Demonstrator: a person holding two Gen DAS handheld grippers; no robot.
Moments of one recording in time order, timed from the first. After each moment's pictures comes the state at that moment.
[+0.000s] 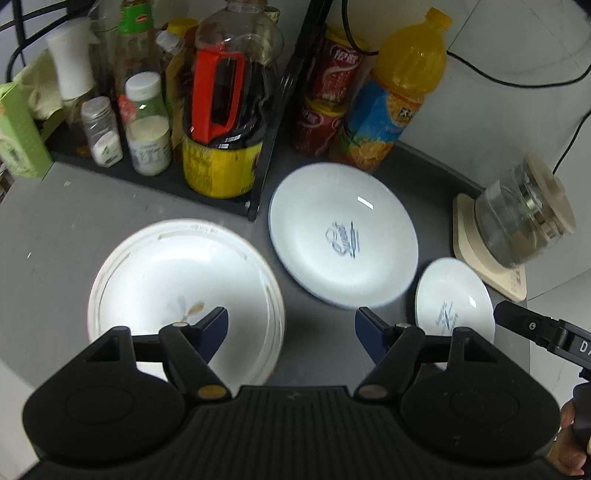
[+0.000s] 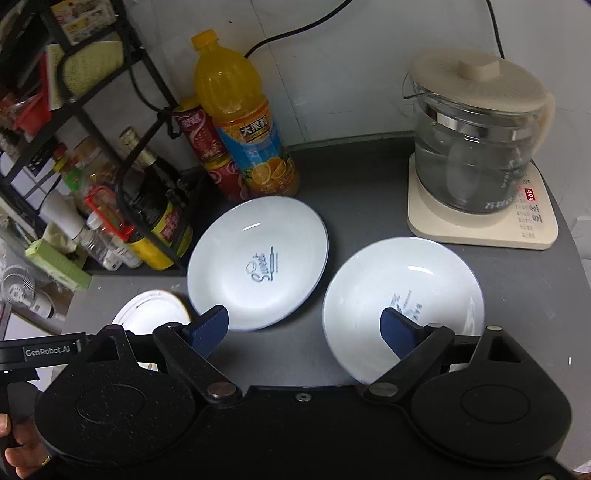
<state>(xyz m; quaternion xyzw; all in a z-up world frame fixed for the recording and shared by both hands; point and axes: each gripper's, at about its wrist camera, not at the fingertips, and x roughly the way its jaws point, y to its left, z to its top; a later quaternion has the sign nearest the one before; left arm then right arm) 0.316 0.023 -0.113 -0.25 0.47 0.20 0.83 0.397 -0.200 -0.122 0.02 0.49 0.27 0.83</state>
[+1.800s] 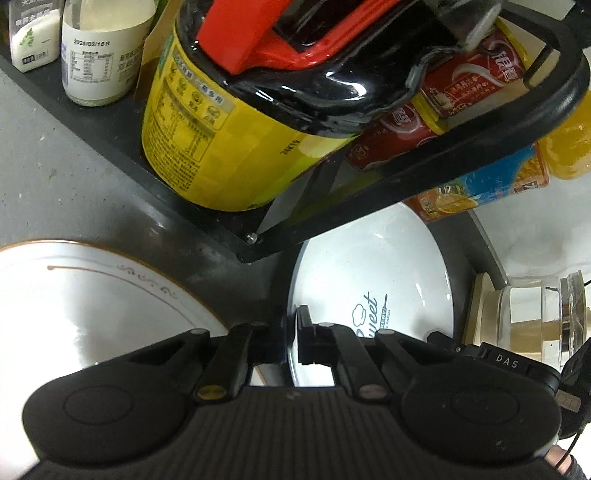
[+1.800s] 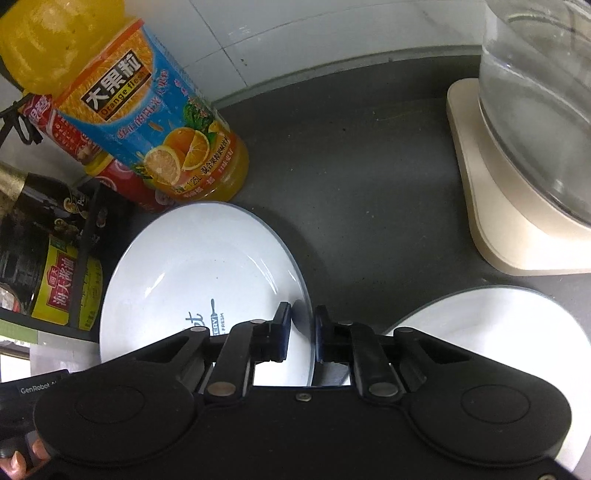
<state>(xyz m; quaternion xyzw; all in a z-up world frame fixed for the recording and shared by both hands) 0.405 0.120 -0.252 -0.44 0.44 0.16 0.76 0.524 -0.128 -0.250 0.05 0.59 0.22 0.78</state>
